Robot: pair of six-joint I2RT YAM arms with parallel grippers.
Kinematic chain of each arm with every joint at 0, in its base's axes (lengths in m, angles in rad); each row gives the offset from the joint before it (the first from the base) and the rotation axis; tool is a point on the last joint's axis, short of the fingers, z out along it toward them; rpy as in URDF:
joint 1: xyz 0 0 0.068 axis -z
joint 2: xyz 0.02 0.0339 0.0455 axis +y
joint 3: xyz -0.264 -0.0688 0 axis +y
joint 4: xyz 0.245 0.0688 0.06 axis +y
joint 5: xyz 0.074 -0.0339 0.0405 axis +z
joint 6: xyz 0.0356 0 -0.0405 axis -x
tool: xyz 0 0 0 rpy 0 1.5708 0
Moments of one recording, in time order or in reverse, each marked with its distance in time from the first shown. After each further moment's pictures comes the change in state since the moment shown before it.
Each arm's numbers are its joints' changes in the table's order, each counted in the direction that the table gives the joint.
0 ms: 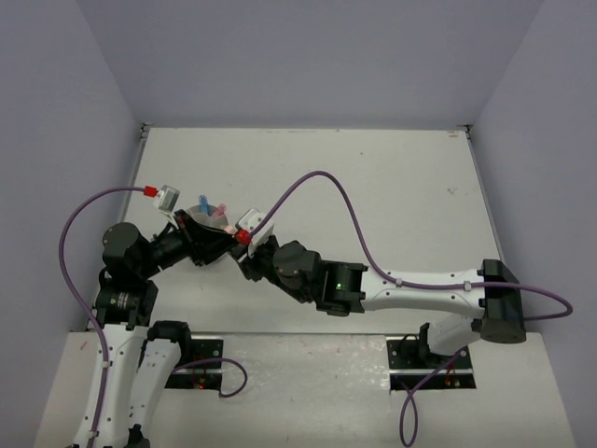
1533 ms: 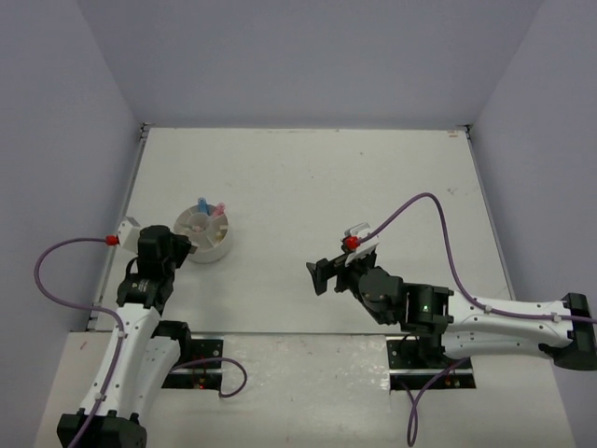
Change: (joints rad) left arm 0.002 0.098 0.223 0.199 1.197 0.401; right arm 0.027 -0.615 0.533 0.237 -0.289 -0.307
